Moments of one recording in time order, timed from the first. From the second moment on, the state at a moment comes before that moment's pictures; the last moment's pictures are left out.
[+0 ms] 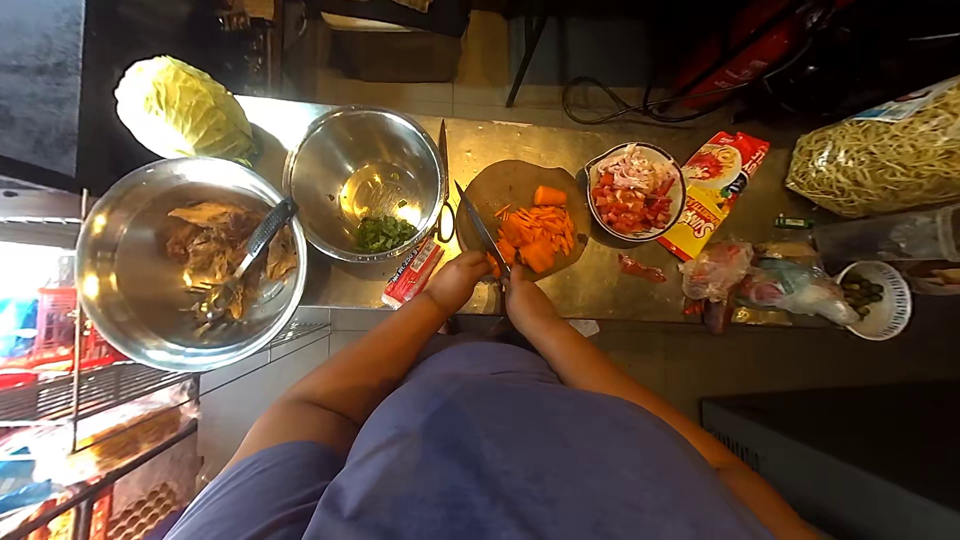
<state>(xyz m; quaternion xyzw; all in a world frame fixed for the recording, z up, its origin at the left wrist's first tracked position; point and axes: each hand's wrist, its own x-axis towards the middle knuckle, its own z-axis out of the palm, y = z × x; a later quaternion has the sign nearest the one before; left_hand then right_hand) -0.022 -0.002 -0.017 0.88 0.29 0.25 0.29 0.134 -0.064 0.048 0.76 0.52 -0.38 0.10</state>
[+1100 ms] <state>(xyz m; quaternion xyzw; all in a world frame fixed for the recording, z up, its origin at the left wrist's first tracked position) -0.015 0.008 -0.011 0.89 0.29 0.22 0.27 0.142 -0.046 0.096 0.74 0.56 -0.34 0.16</state>
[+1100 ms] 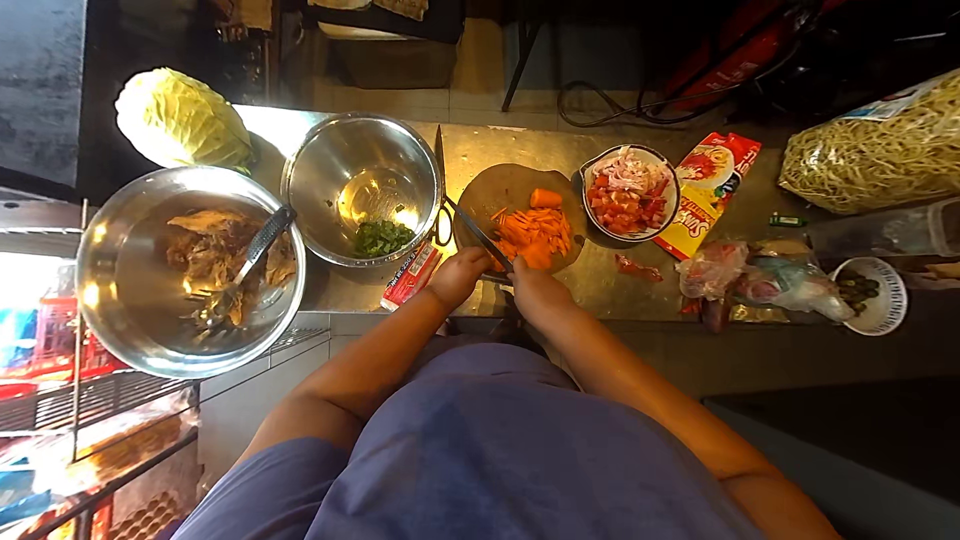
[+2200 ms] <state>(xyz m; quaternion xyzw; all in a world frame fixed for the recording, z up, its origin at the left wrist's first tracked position) -0.015 0.008 -0.002 0.89 0.30 0.20 0.27 0.140 -0.058 0.072 0.74 0.55 -0.36 0.15</state>
